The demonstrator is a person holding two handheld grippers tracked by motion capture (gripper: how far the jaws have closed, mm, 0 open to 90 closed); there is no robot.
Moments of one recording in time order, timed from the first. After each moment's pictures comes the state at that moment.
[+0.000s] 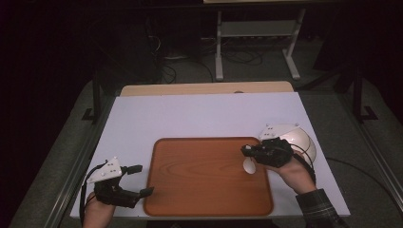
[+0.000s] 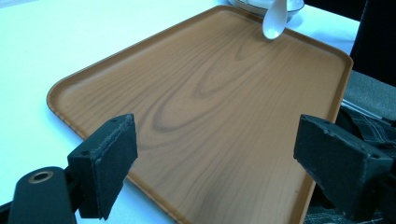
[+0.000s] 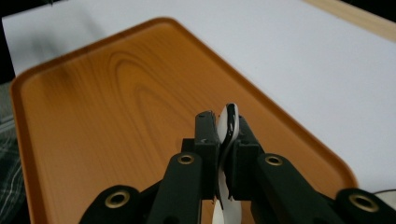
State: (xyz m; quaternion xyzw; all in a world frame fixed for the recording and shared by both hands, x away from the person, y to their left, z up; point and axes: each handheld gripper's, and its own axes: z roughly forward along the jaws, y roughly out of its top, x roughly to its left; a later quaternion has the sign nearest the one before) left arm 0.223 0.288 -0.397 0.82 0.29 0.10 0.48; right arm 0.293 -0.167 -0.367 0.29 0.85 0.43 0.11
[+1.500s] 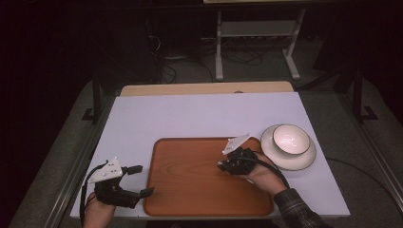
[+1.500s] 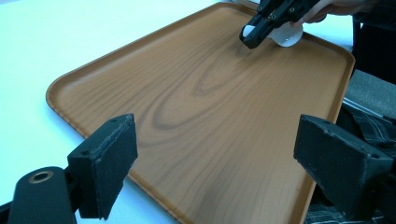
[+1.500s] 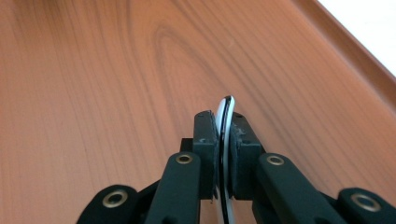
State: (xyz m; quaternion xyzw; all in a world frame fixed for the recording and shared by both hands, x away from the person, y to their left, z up) left arm 0.224 0.287 -0.399 0.82 0.29 0.10 0.48; right arm 0.314 -0.096 -0.429 0.22 0.91 0.34 0.06
